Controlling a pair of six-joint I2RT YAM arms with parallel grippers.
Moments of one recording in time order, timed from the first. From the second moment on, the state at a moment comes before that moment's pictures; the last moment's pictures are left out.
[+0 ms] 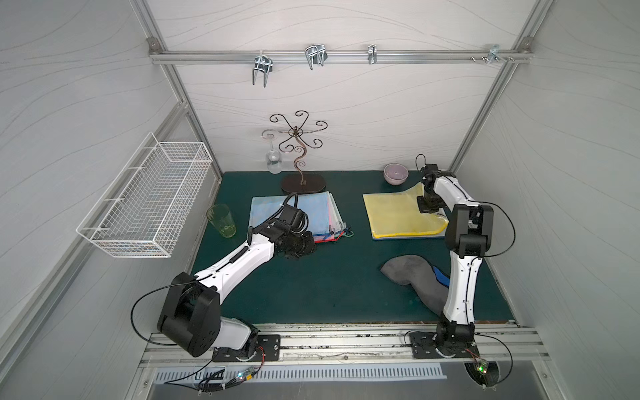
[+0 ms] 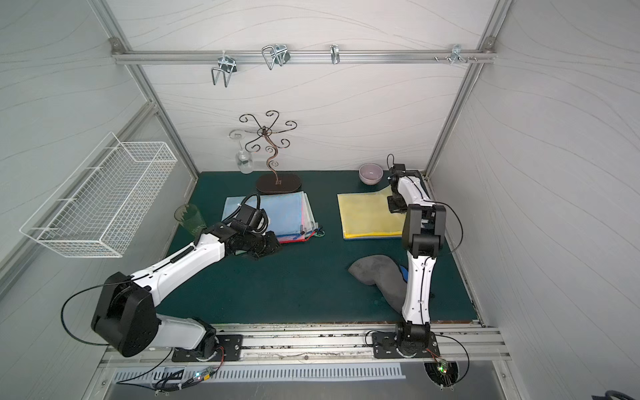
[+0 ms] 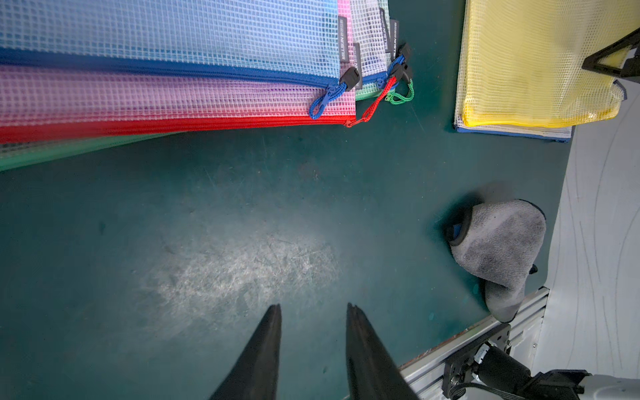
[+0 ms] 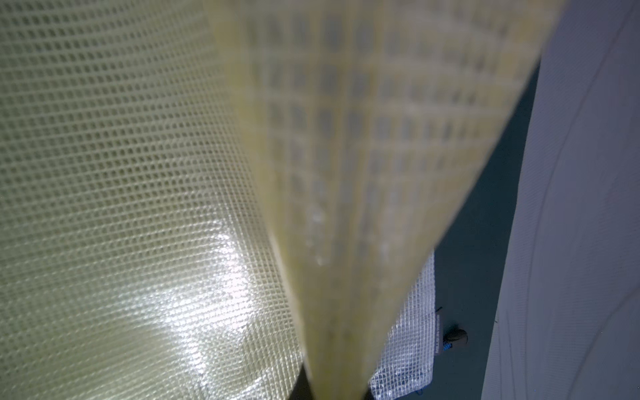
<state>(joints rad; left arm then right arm) -0.45 1.40 0.99 -0.66 0.27 -0.65 0.02 2.28 1.97 -1.04 0.31 -0.08</state>
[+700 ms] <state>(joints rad) -0.45 1.40 0.98 -0.66 0.27 -0.66 0.03 2.29 1.97 -1.03 0.40 -0.04</state>
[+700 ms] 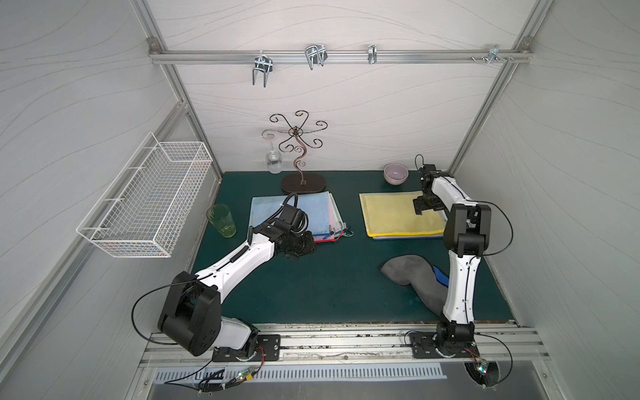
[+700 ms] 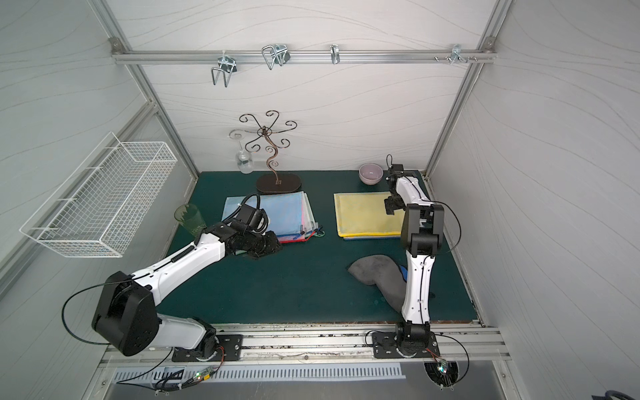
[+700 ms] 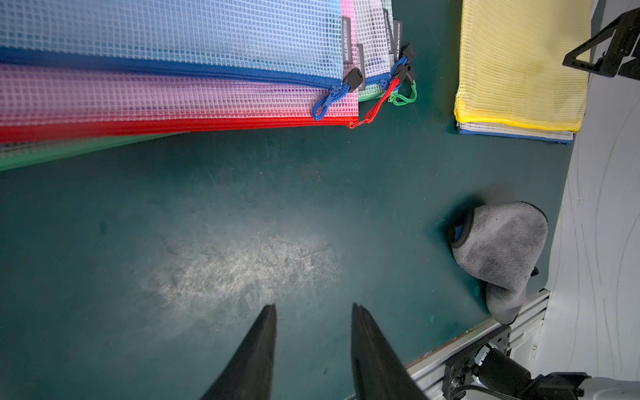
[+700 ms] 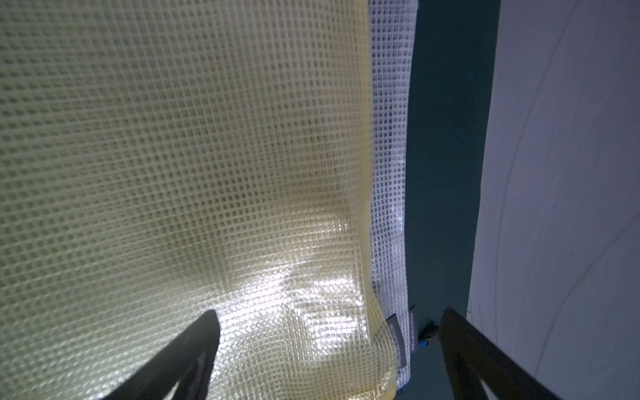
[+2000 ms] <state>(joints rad) -0.16 1.66 0.84 -0.11 0.20 -1.30 0.54 1.80 1.58 -0.99 -0.22 0.22</state>
